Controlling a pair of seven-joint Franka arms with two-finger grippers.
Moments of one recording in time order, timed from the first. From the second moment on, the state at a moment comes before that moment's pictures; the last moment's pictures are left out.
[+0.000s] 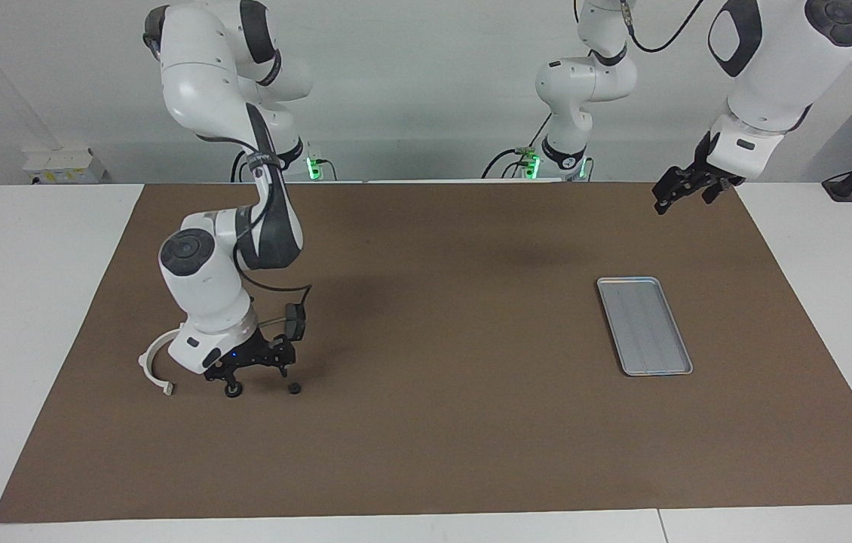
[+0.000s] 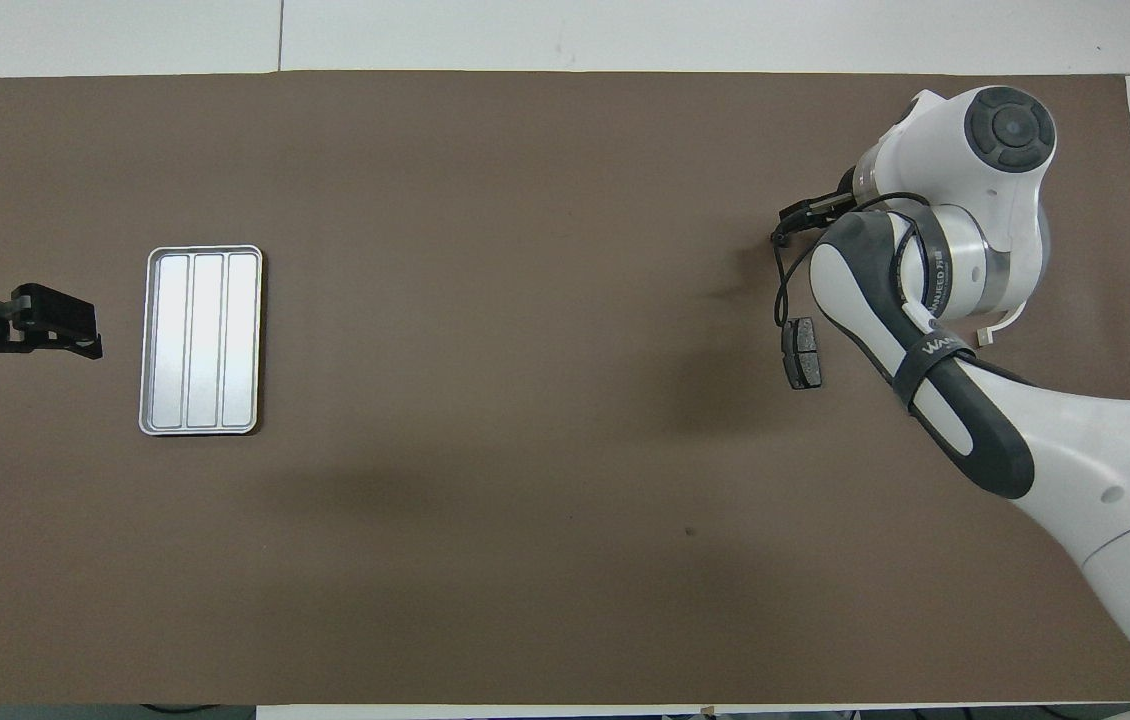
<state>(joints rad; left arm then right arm) 0.02 -0.04 -0.07 -1.68 0.01 1.53 -0.21 0.05 0.46 0.05 -1.59 -0.03 2.15 -0.08</state>
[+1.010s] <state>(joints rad) 0.02 -0.04 -0.07 -1.68 0.01 1.53 -0.21 0.02 -0.08 0.02 -1.61 -0.02 1.45 -0.08</state>
